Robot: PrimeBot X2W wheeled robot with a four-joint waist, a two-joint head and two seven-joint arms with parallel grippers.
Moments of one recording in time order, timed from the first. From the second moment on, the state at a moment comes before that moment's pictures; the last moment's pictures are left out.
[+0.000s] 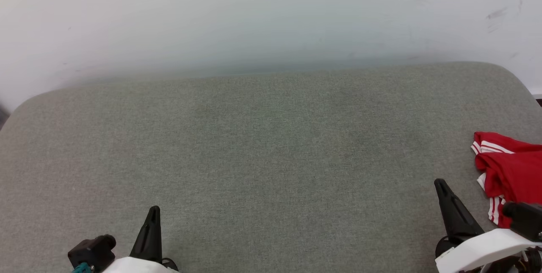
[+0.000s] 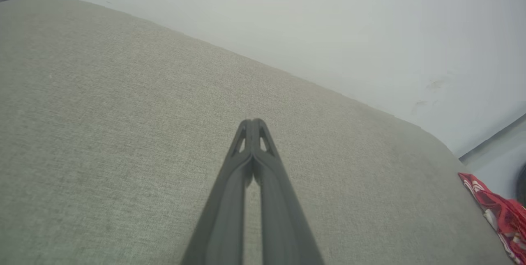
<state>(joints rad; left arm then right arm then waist) 0.10 0.14 -0.08 0.09 -0.57 0.01 -0.18 0.07 -0.09 -0.02 -0.02 0.50 0.13 0.06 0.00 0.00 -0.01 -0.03</state>
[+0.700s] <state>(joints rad) 0.05 0.12 -0.04 0.14 -0.87 -0.03 -0.10 0.02 -0.09 -0.03 0.06 0.82 0.13 0.06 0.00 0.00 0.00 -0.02</state>
